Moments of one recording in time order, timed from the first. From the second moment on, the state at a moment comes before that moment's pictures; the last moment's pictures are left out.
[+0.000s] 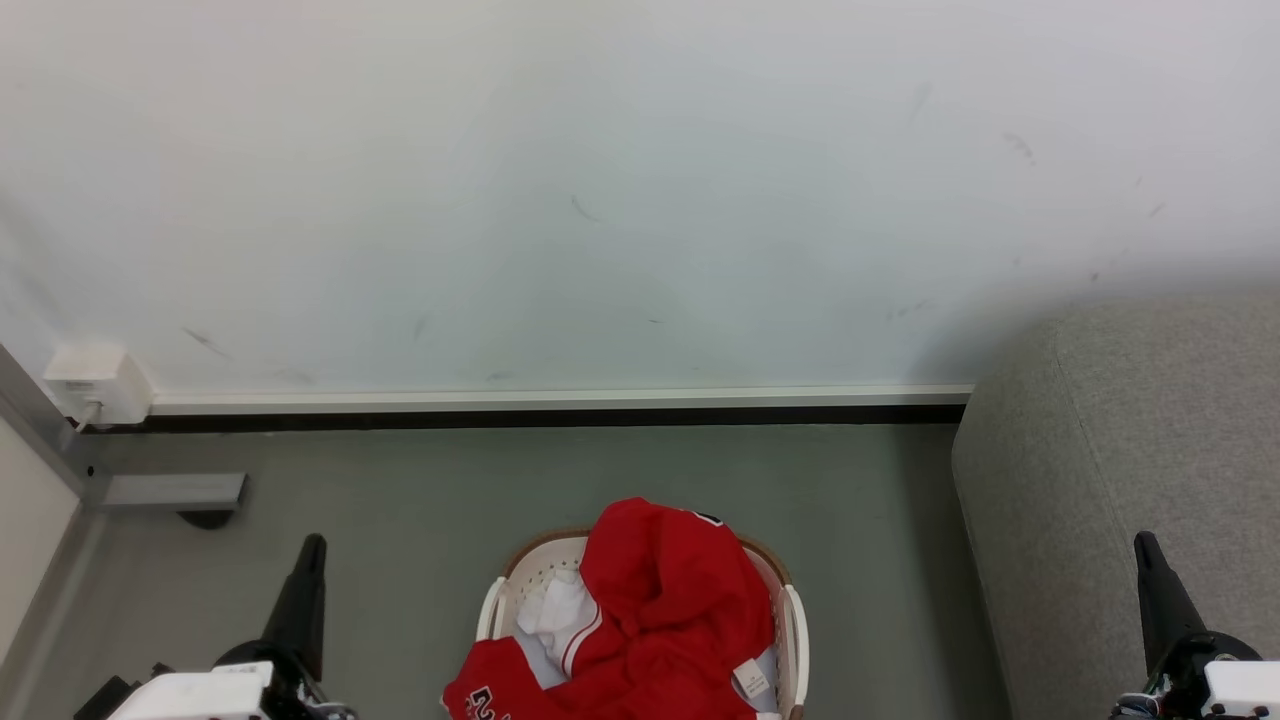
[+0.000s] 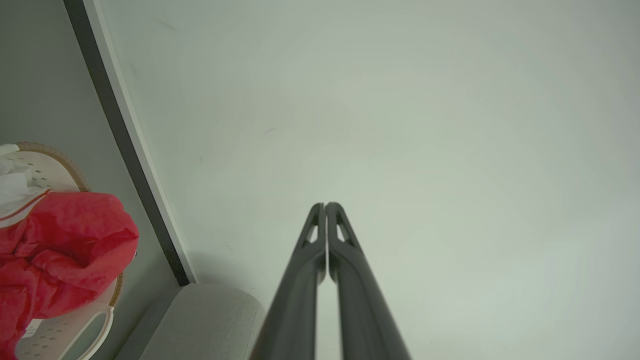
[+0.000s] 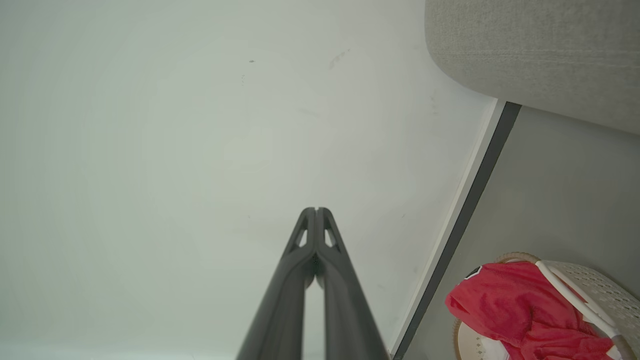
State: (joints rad) left arm -0.11 0.05 0.11 0.25 -1.61 -0.13 0.11; right arm -0.10 -0.05 -0.11 0.25 1.61 0.13 0.11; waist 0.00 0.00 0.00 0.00
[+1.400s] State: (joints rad) left arm -0.08 0.04 0.11 0.28 -1.60 -0.13 0.11; right arm -0.07 -0.03 -0.11 0.28 1.61 0.13 0.11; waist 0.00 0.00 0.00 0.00
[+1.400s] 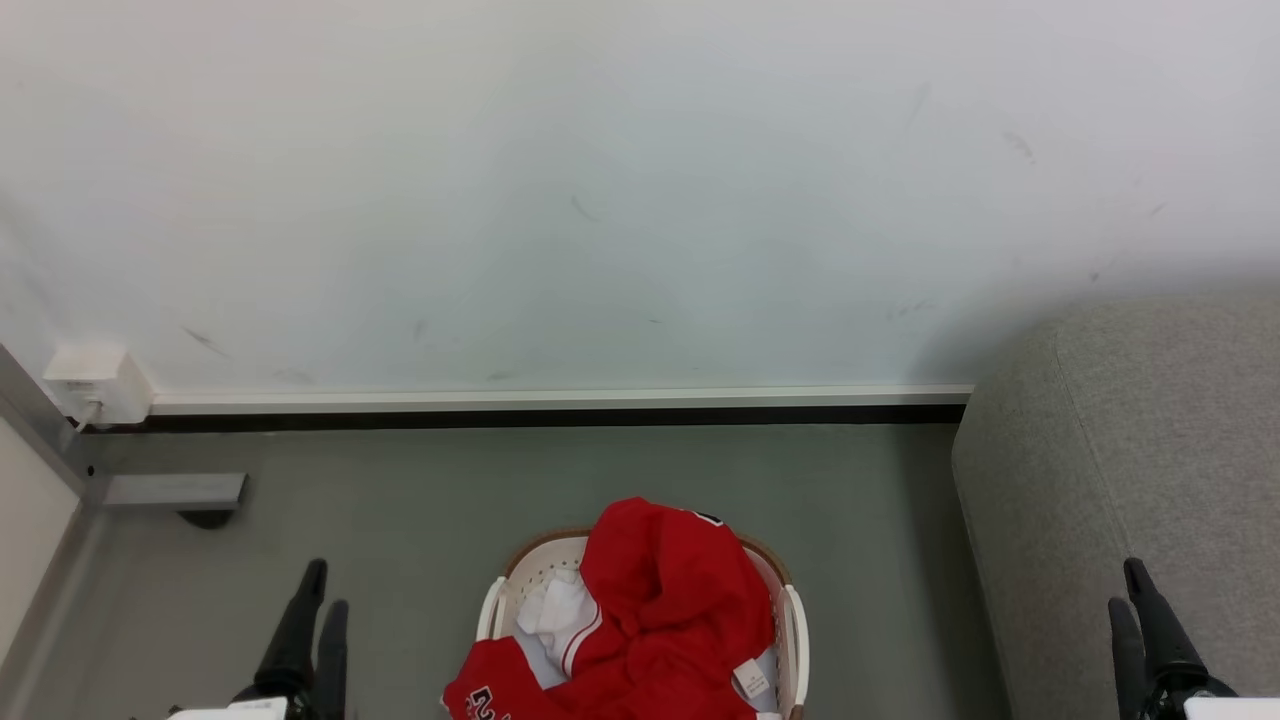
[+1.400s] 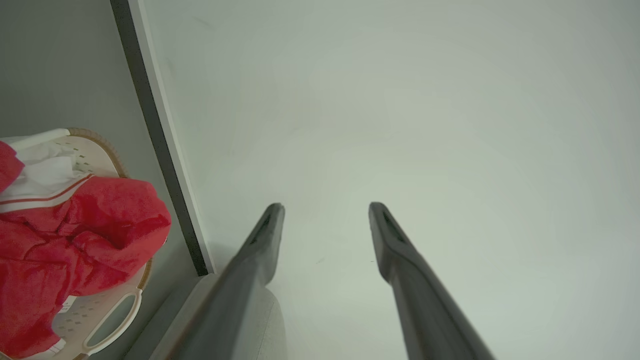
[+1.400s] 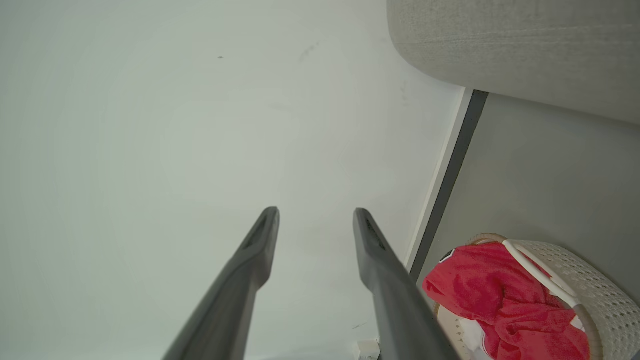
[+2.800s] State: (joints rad) left arm -0.05 0.03 0.02 0.21 -0.99 -0.02 -0.06; right arm -0.08 -0.03 -0.02 0.24 0.88 0.13 -0.06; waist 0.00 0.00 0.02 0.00
